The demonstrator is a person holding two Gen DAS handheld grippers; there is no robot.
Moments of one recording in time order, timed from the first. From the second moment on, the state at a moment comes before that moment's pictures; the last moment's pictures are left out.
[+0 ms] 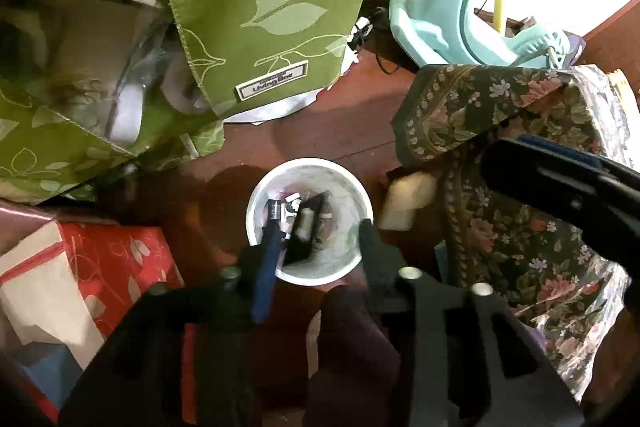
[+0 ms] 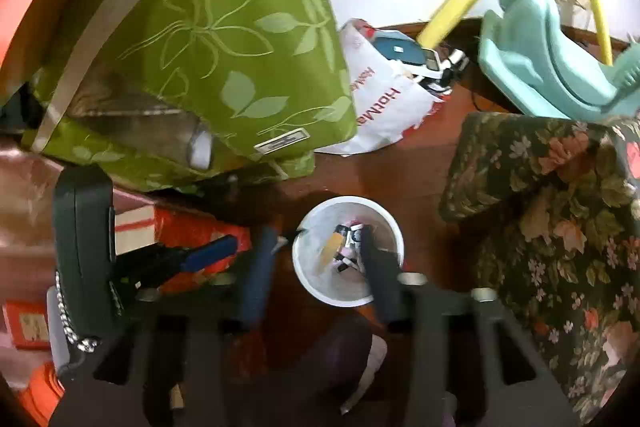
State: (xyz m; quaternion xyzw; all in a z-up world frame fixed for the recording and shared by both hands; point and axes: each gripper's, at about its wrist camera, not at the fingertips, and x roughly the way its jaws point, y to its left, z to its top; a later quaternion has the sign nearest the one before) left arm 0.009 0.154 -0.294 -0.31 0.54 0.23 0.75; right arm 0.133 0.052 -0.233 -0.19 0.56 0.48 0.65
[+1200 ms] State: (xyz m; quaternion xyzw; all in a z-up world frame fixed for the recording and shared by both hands) left arm -0.040 0.038 -0.017 -0.14 0.27 0.05 0.95; right arm 0.046 -0.165 0.006 -0.06 0.30 0.27 0.91
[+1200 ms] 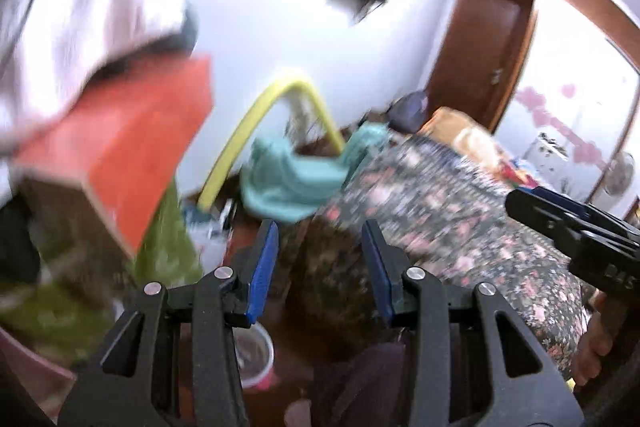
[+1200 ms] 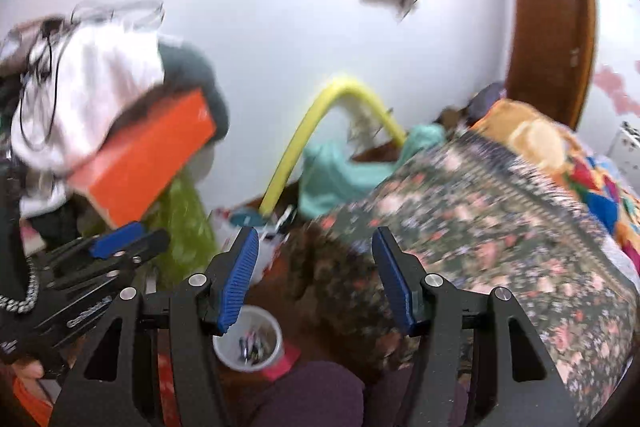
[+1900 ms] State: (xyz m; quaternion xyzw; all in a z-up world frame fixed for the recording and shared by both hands) left arm -0.078 0.004 0.009 -0.05 0.23 0.02 0.97; right arm -0.004 -0.209 0.028 0.00 0.24 0.15 0.96
